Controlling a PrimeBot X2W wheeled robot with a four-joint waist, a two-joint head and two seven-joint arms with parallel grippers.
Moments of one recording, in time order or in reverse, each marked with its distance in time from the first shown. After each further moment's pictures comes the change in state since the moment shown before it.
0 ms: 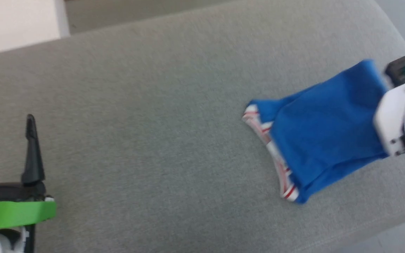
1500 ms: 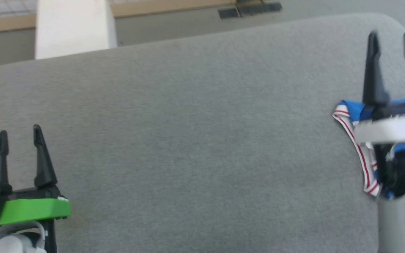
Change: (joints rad) left arm -0.020 -0.079 0.002 0.107 -0.065 0.056 0.000; right arm 0.146 0.450 -0.315 -0.217 -0.022 0.000 -0.976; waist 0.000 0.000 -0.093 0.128
